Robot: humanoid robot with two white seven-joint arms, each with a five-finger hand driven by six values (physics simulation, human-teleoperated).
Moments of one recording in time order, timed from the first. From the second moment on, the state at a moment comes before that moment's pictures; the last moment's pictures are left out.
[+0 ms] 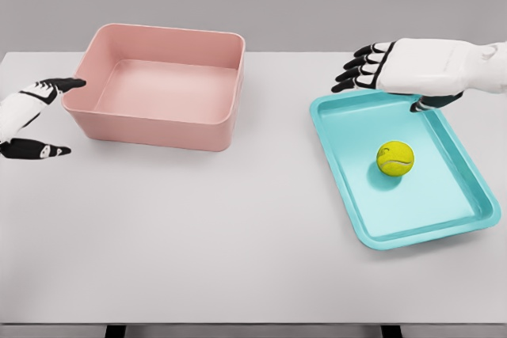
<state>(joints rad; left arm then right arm) -0.13 0.78 -0.06 -1.42 -0.23 -0.61 -0.25 -0.97 -1.05 0.84 -1.75 0.22 -0.51 0.61</state>
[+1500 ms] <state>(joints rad) 0.03 1.05 -0.36 -1.53 0.48 -0.61 -0.25 -0.97 -1.02 1.21 -1.44 -0.11 -0.17 0.61</state>
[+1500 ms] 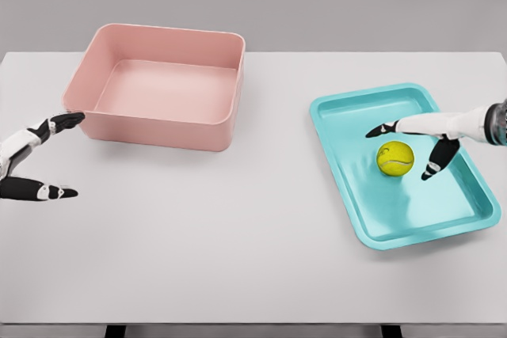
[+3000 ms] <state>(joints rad) 0.03 1.02 -0.55 -1.53 0.60 -0.61 -0.25 -0.99 -0.72 1.14 -1.68 -0.10 -0.41 0.61</state>
